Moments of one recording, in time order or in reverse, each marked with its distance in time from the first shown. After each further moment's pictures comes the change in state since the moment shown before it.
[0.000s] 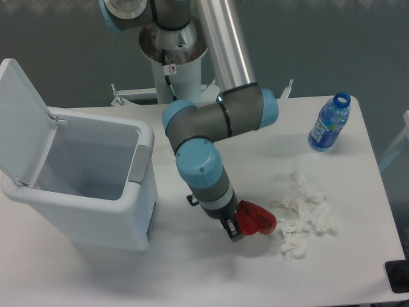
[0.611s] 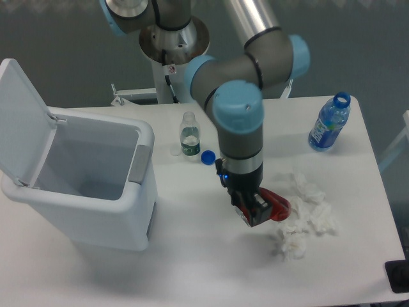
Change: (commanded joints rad) arm 0.141 0.103 0.083 -0.078 -0.359 -0.155
